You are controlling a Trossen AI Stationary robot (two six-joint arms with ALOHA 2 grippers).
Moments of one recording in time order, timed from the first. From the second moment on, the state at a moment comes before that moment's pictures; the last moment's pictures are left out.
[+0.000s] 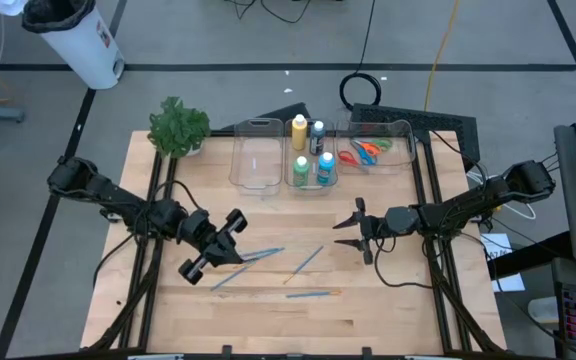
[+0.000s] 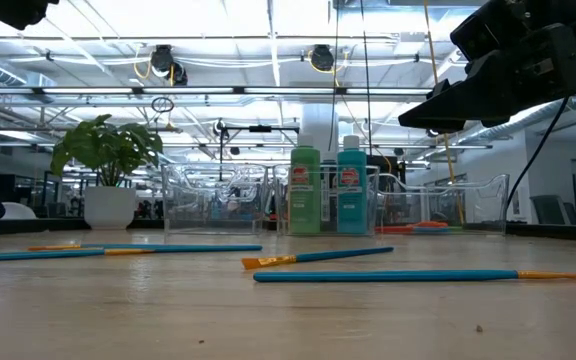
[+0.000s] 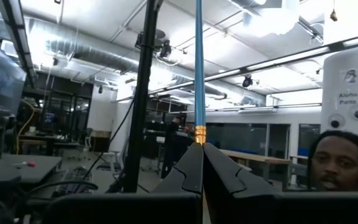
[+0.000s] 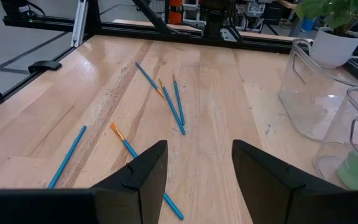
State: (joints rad) left arm -0.34 1.26 0.55 1.23 0.23 -0.21; right arm 0.22 1.14 0.27 0.62 0.13 -0.01
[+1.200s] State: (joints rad) left arm -0.34 1.26 0.55 1.15 -0.04 0.12; right arm 0.22 1.14 0.27 0.62 0.13 -0.01
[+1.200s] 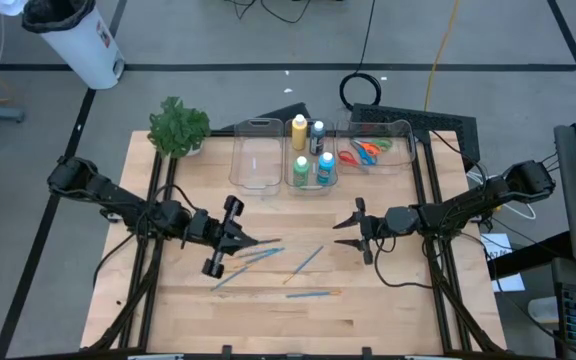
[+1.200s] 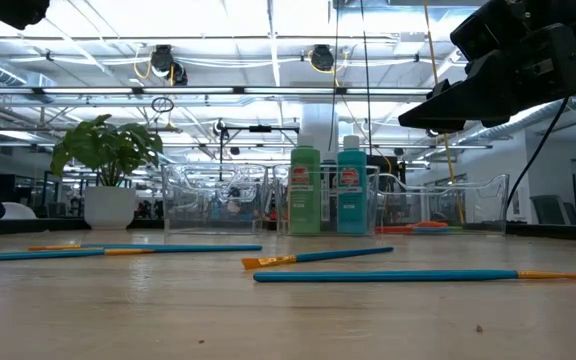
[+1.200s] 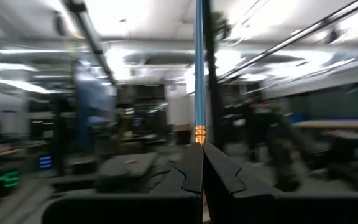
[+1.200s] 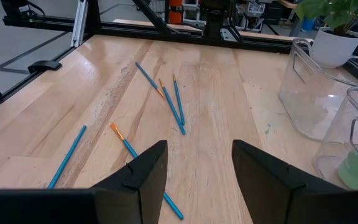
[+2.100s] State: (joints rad) left arm -0.36 1.26 0.55 0.88 -1.37 0.17; right arm 0.22 1.14 0.27 0.62 0.13 -0.02
